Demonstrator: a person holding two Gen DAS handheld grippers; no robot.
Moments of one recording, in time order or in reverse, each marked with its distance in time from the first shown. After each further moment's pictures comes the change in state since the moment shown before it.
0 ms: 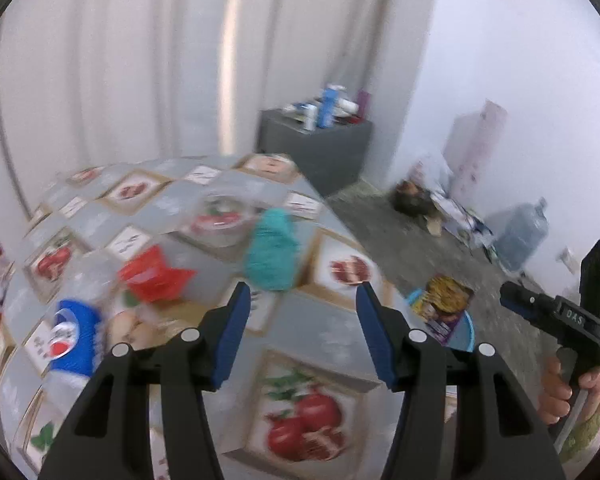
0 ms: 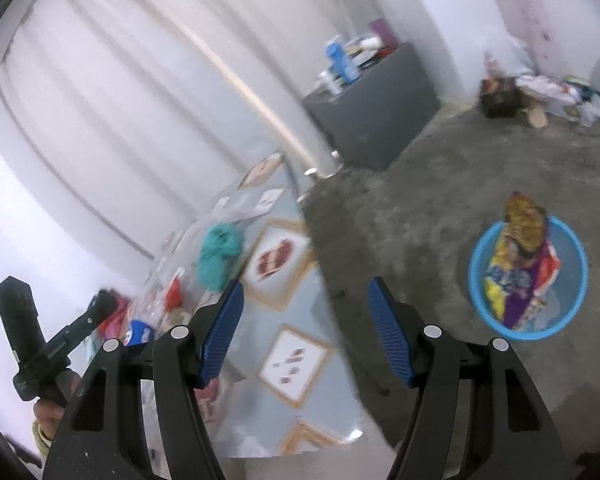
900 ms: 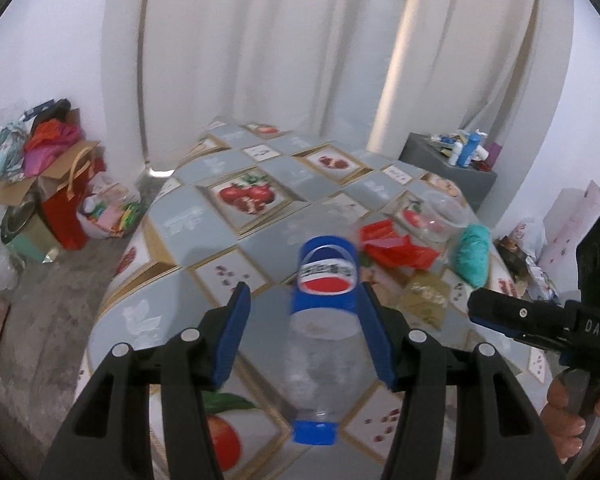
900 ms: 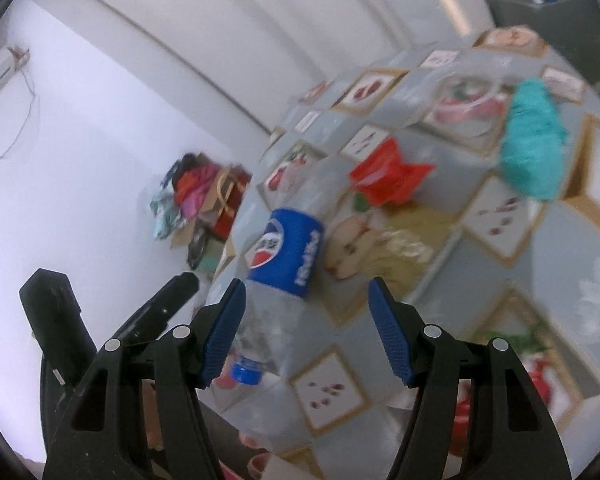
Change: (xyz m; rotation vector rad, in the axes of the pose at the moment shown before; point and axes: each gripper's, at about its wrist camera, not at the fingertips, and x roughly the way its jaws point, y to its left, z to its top) left arm -0.076 0.192 -0.075 -0.307 -0.036 0.309; right arm 0.168 0.250 -0.084 -0.231 0.454 0.310
